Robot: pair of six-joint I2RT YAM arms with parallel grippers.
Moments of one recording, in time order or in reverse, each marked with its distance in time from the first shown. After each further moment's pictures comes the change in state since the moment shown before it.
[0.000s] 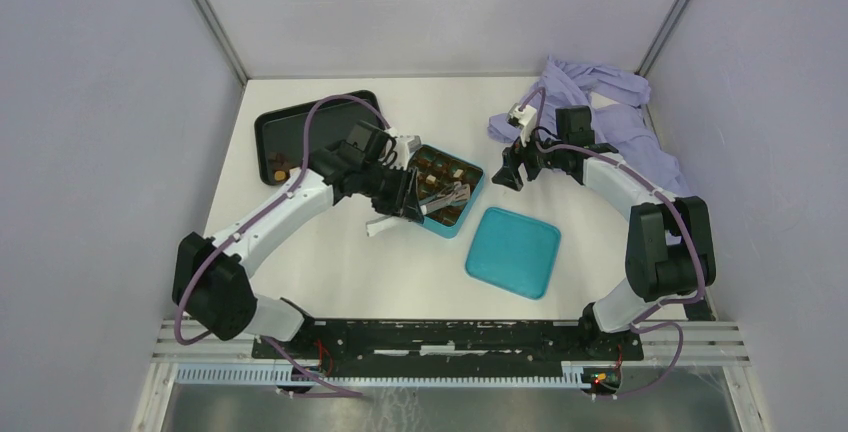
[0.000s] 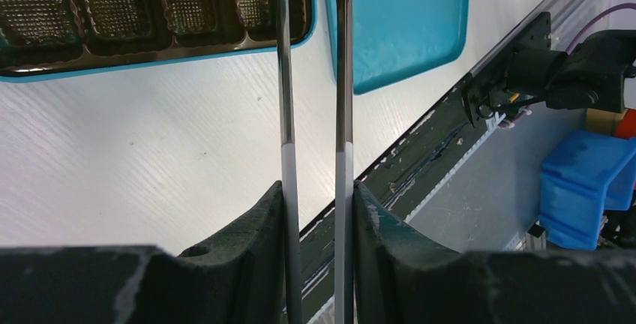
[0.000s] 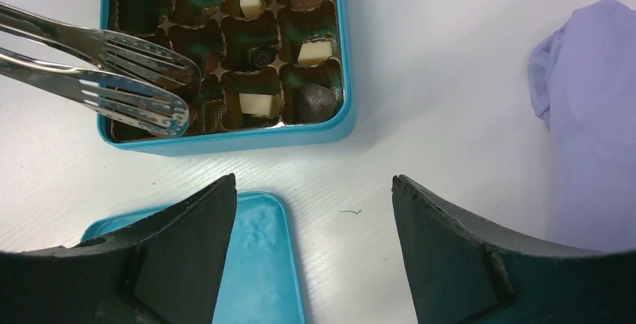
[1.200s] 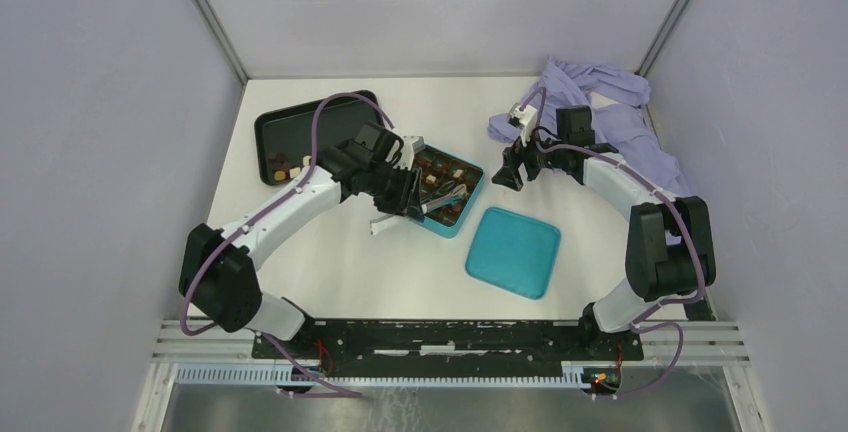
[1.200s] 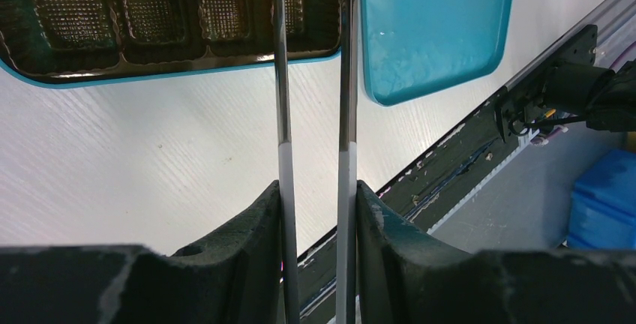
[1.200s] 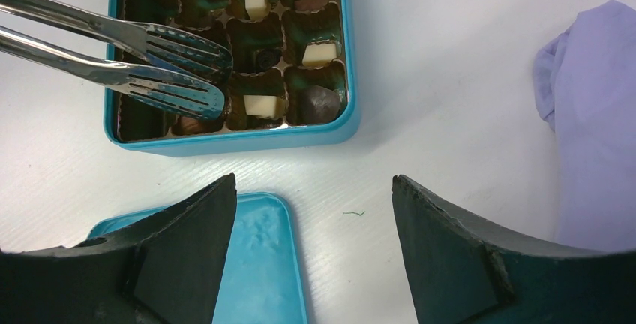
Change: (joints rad) left arm -0.027 0.052 0.022 -0.002 -0.102 0.000; right arm -0.002 0.000 0.000 0.000 -0.014 0.003
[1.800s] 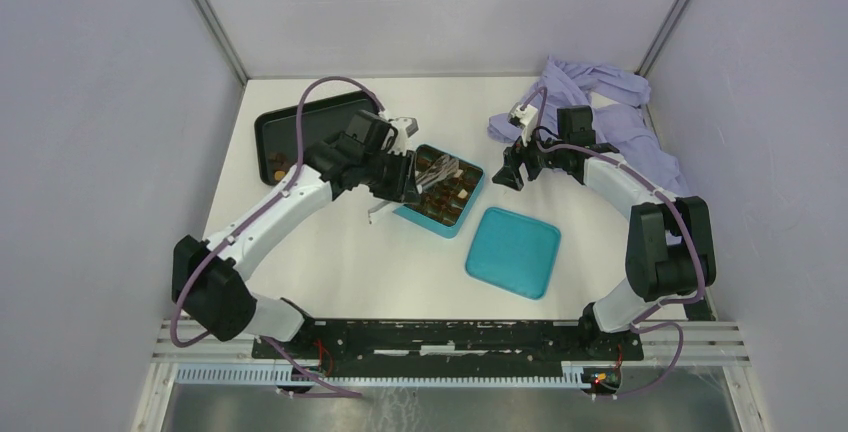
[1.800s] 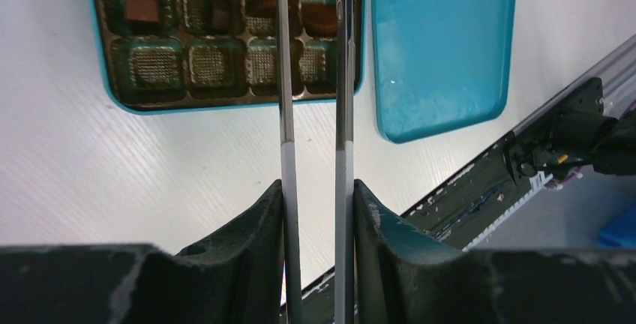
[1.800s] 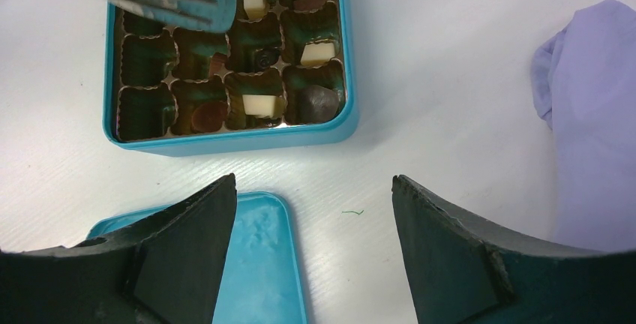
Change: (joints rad) left arm 0.003 -0.038 0.062 0.004 -0.099 0.000; right arm -0.005 0.000 0.000 0.000 -0.002 0.000
